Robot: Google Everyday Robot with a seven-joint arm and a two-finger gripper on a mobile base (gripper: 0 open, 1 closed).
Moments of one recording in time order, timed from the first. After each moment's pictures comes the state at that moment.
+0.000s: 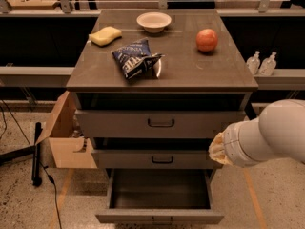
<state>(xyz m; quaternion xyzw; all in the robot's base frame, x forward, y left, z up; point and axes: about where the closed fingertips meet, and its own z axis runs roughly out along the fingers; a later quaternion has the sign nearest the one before) 0.438 -0.179 0.752 -0.72 0.66 -0.07 0.23</state>
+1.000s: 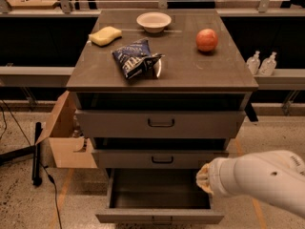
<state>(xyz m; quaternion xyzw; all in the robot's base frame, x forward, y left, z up) 0.422 -0.160 0.627 -0.69 0.69 -0.04 0.24</state>
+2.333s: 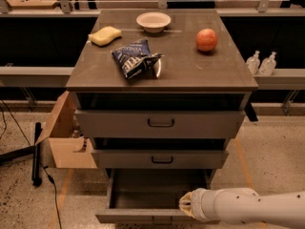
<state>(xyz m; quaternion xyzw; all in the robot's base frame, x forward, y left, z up) 0.415 -0.126 0.435 -0.67 0.69 0.04 0.27</state>
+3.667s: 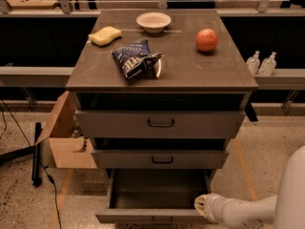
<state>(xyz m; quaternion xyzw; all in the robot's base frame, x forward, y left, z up) 0.449 -0.204 0.336 -0.61 0.74 -0.02 0.28</state>
